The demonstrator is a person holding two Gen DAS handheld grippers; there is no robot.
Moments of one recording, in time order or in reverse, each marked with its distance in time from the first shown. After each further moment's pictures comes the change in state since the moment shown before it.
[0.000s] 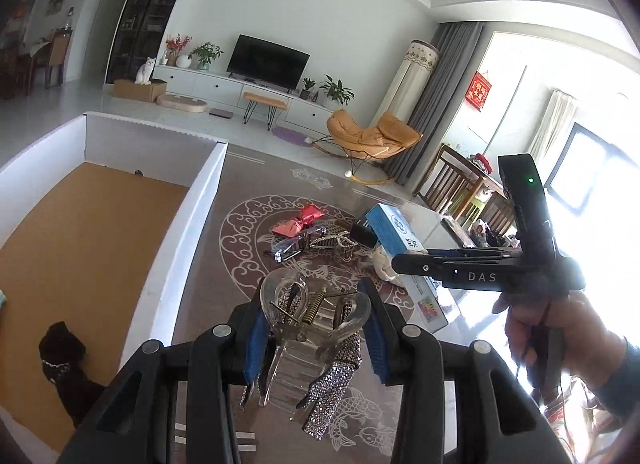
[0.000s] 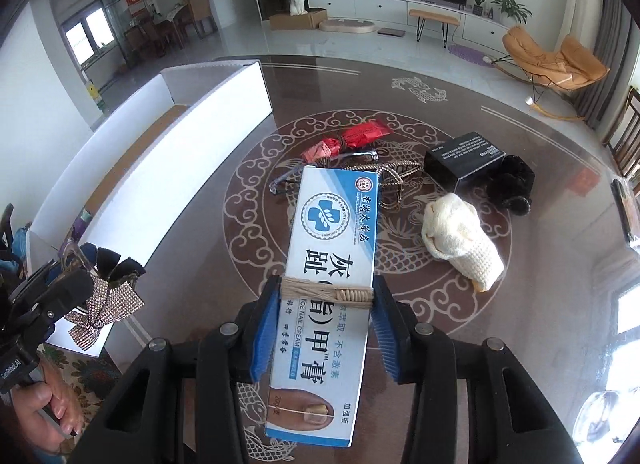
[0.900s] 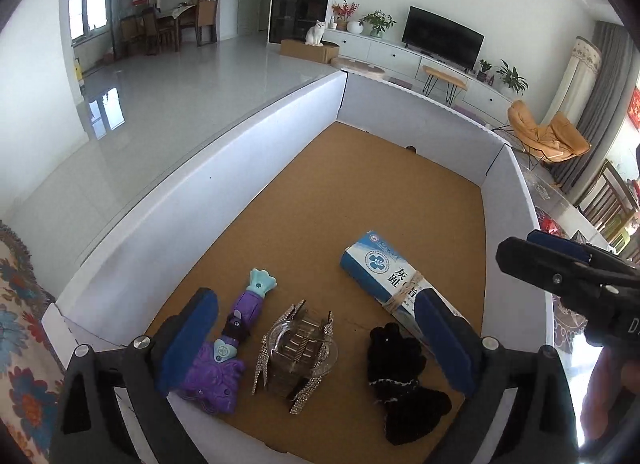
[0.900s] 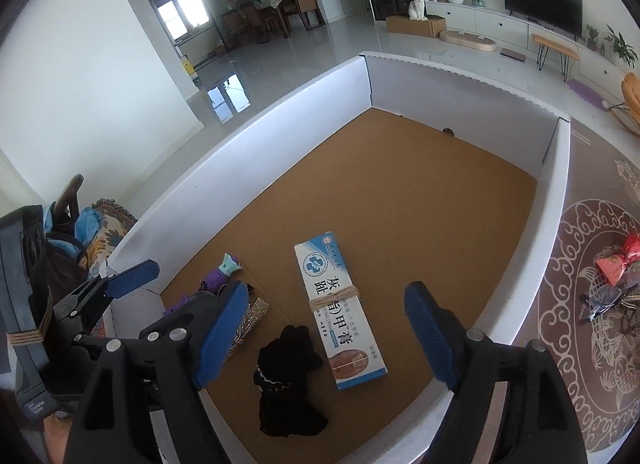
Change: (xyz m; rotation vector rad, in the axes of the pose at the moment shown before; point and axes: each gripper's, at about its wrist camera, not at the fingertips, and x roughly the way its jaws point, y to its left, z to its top) left arm -0.036 0.204 0.001 -0.195 0.129 0.589; right arm 0.113 0.280 0.073 -0.169 -0.016 0.293
